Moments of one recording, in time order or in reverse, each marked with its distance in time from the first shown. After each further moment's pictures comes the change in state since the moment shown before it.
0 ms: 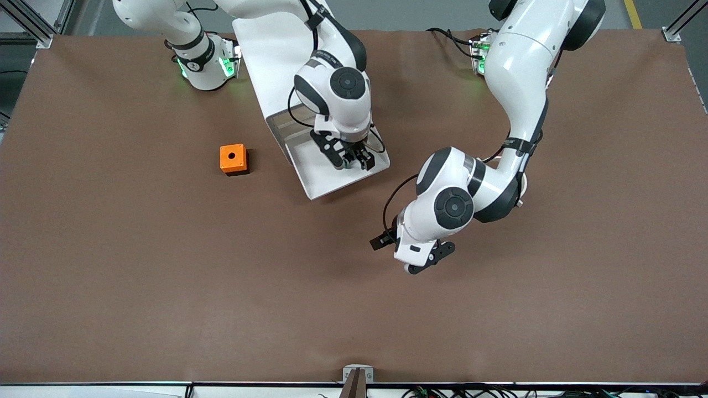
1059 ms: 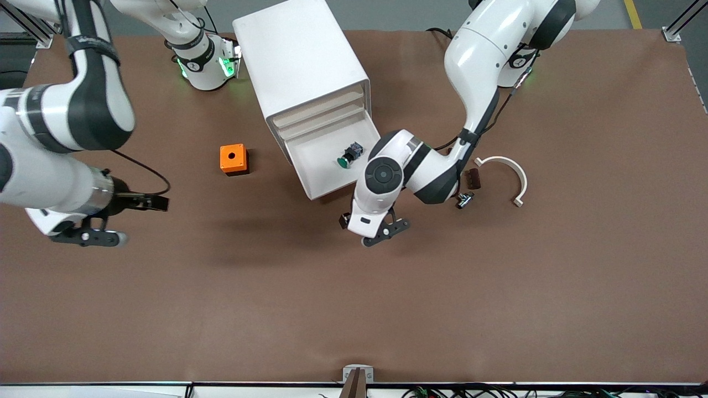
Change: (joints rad) left arm -0.168 0.042 -0.002 -0.050 0.131 0.090 -0.138; right arm -0.782 -0.171 -0.015 0.208 -0.081 -0.512 -1.550
